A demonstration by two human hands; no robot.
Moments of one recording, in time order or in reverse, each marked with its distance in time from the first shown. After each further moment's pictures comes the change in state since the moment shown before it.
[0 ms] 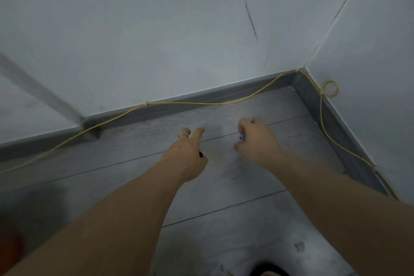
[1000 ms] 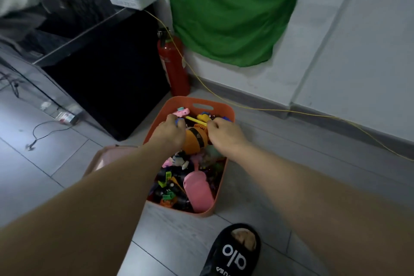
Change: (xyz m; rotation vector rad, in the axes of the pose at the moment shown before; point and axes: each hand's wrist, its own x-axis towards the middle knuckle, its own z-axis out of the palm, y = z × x) left_hand -0.460 -0.354 -0.104 -0.593 0.592 -0.851; right_hand -0.315 -0.531 0.116 0.118 -0.524 -0.494
